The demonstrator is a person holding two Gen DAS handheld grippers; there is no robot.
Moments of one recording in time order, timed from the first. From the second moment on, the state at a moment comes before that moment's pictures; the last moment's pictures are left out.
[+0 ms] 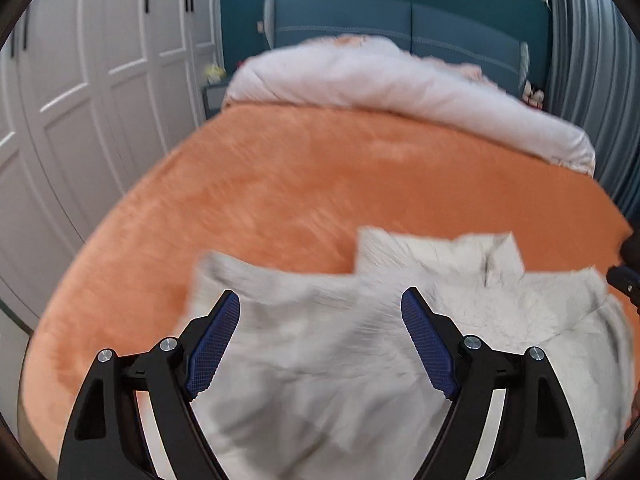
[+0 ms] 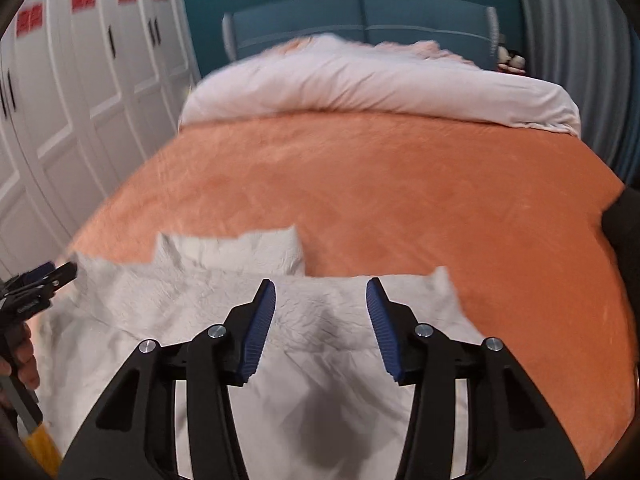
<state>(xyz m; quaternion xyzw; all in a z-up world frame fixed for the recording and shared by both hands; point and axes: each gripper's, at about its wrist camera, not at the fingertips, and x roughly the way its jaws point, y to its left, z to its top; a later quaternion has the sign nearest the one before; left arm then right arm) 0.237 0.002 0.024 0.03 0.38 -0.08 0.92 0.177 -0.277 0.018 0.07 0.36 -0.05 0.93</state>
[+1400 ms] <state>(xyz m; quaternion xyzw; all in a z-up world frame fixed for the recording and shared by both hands) 0.311 0.016 -0.067 -0.01 0.44 -0.06 0.90 0.215 -0.299 -0.022 0.14 0.38 -0.09 0.91</state>
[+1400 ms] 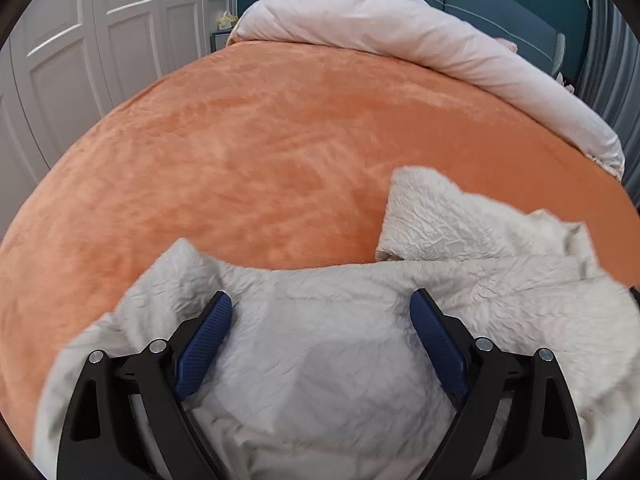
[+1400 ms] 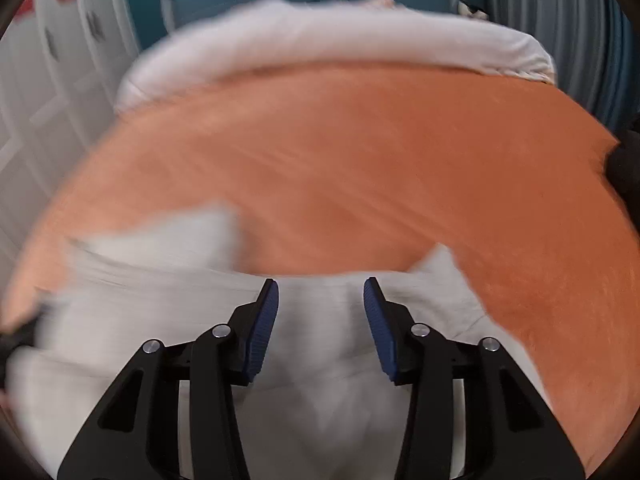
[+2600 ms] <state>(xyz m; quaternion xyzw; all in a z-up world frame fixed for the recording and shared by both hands) 0.128 0.159 -0.076 -0.14 0.50 -0.01 0.86 0.131 -0.133 -0.032 0.05 0.49 0.05 0.87</state>
